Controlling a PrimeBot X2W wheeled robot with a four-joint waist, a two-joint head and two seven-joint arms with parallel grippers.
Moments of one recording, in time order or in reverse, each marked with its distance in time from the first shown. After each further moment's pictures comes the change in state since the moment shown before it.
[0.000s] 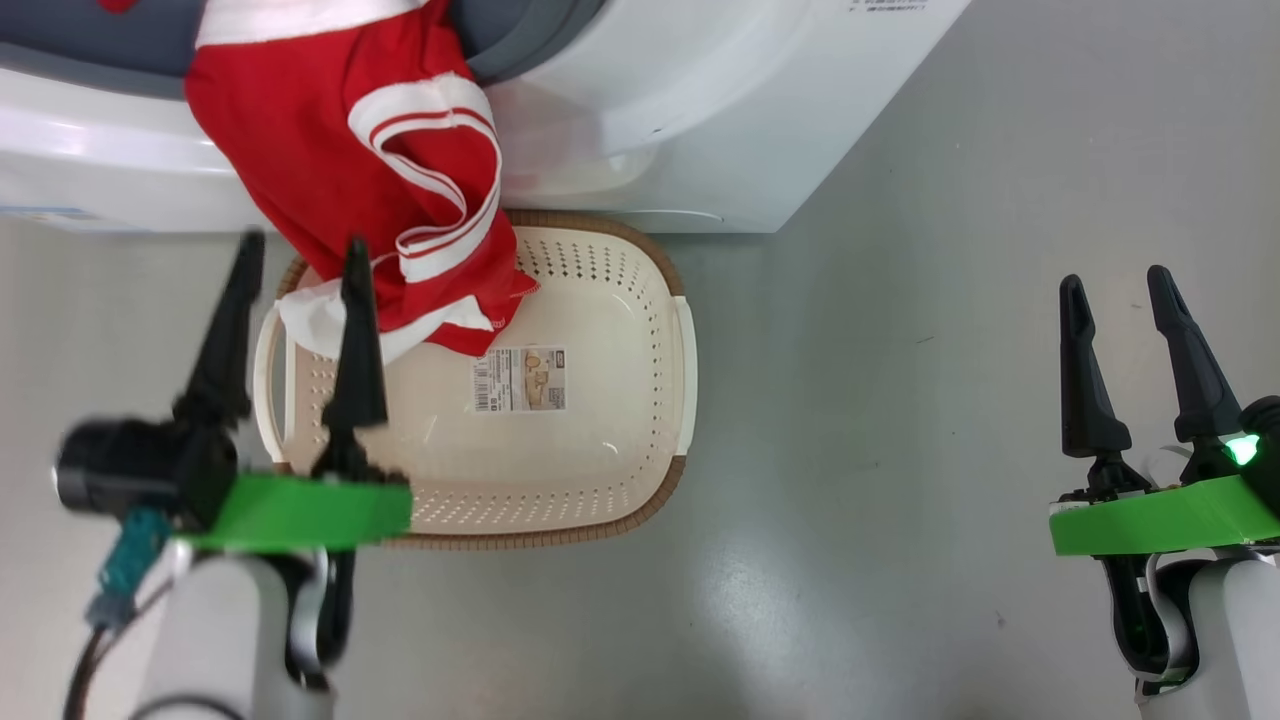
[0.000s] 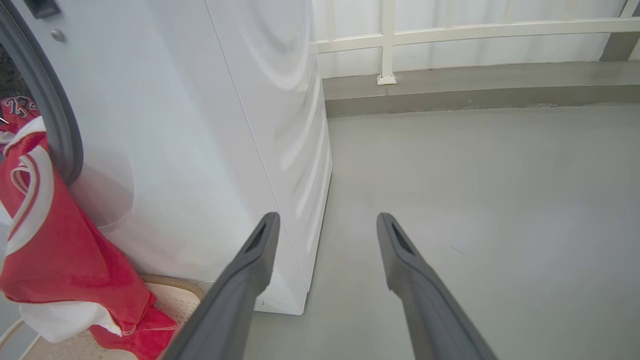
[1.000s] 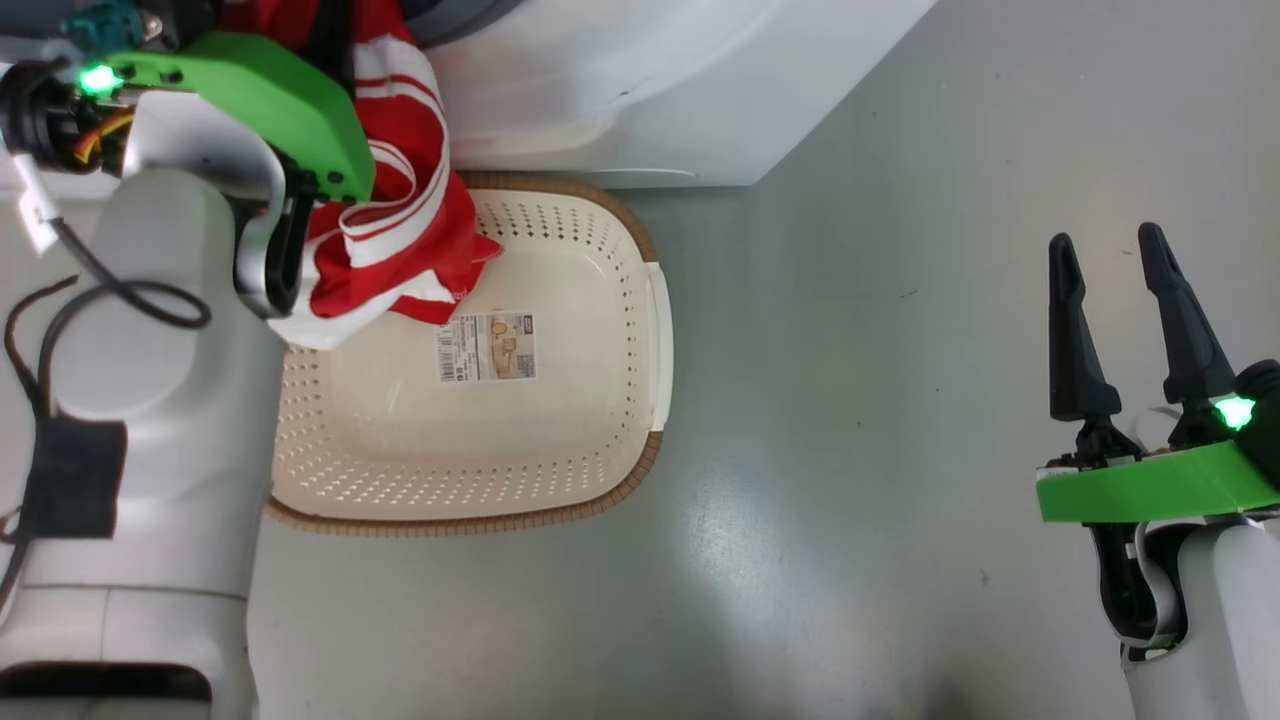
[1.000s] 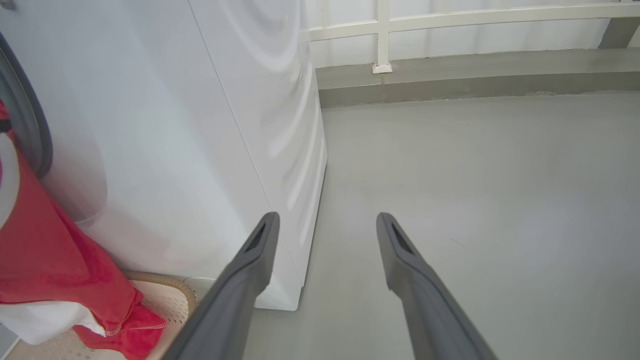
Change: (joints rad) left arm -0.734 0.022 -0.054 0.709 -0.011 -0.035 0.223; right arm -0.056 0.011 0.018 -0.001 0.000 0.000 0.000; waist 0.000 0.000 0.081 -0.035
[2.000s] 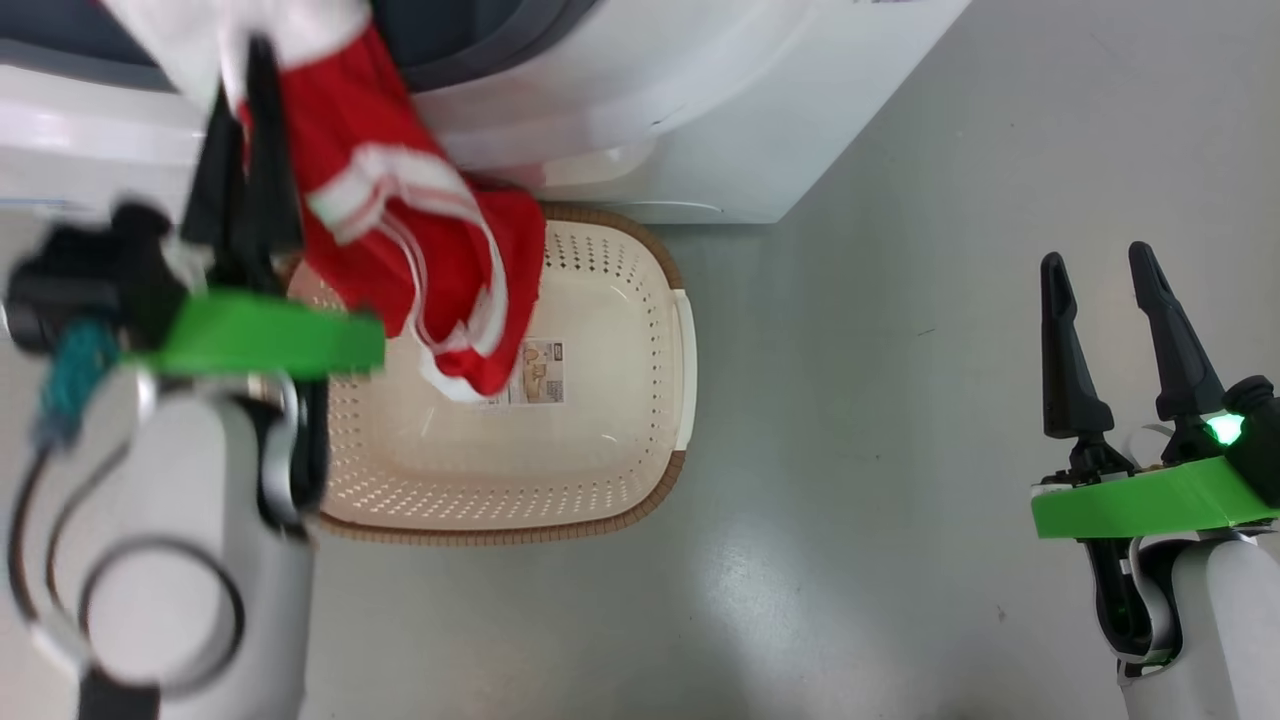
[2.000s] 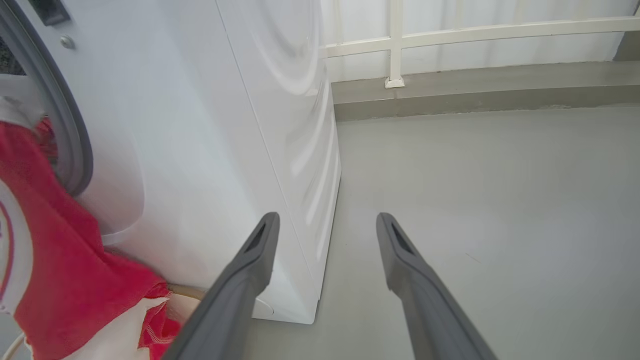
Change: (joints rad) left arm 0.397 -0.018 0.066 -0.488 -0.016 0.037 -0.223; right arm 0.021 0.003 0.003 0.002 0.000 0.000 0.000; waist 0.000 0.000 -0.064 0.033
